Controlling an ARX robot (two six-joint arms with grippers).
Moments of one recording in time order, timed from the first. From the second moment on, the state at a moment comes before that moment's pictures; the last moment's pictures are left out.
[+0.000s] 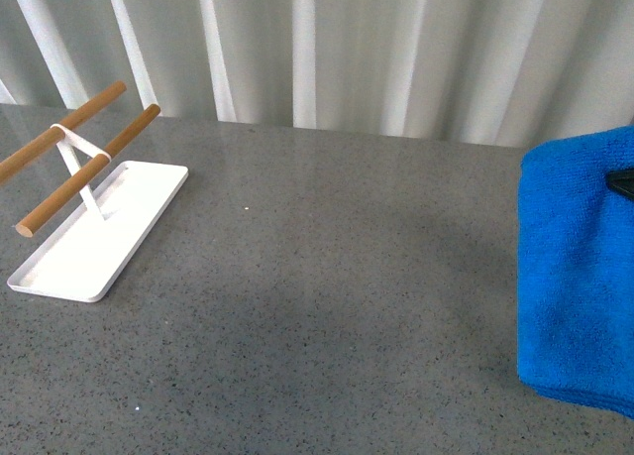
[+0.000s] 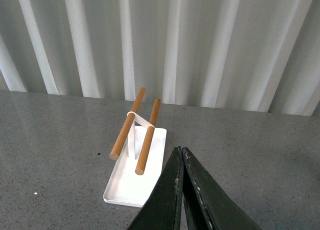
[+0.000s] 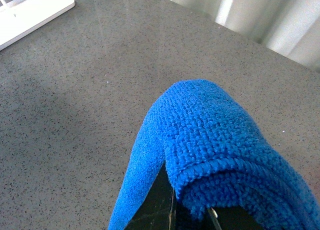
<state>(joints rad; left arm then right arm) 0.00 0.26 0.02 0.26 0.00 -0.01 0.05 1.35 0.52 0.30 -0.37 -0.29</state>
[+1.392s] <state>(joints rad) 0.00 0.00 0.02 0.00 0.00 -0.01 0.03 1.84 0.92 0.08 -0.19 -0.42</state>
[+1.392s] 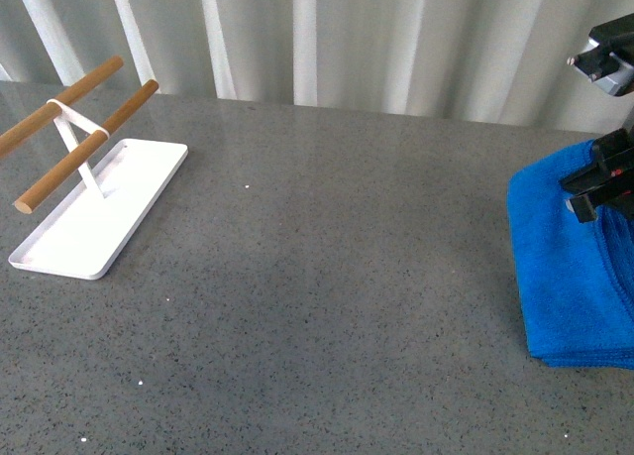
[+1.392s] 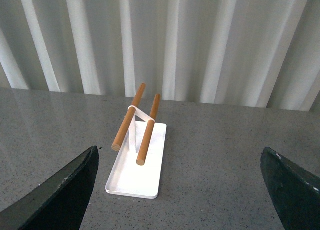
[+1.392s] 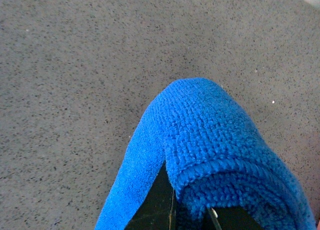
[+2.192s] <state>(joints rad) 0.00 0.00 0.02 0.00 0.00 -0.01 -0.08 2.15 0.97 0.17 -0.24 -0.46</state>
